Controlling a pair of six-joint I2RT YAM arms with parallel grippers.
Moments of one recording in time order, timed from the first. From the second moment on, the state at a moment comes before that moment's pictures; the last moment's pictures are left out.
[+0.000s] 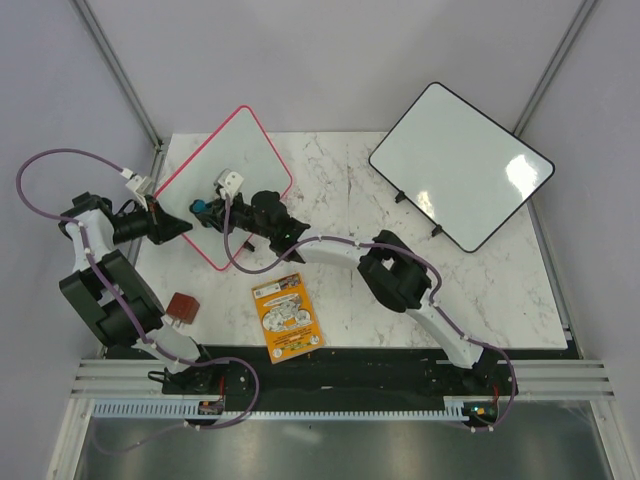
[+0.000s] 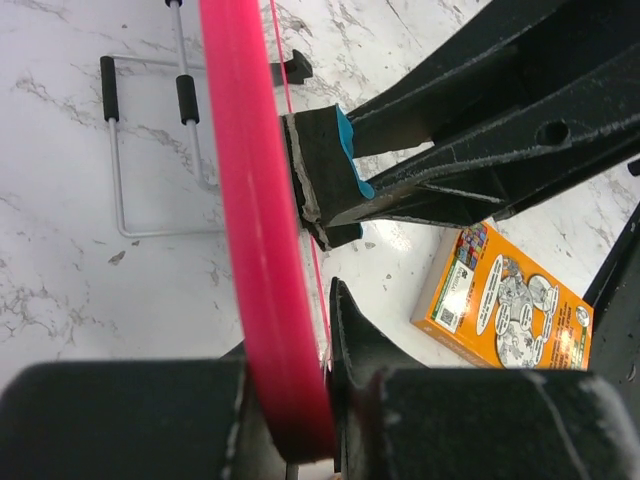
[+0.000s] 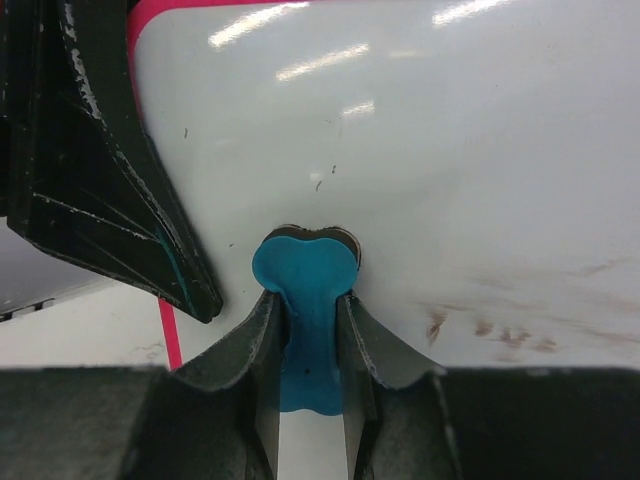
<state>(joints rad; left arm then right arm) 0.62 1.61 1.26 -1.11 1.21 1.06 1.00 2.44 1.94 0.60 -0.16 0.04</state>
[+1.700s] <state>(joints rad) 0.62 1.61 1.26 -1.17 1.21 1.13 0.98 2.40 1.84 0.57 0.14 -0.16</state>
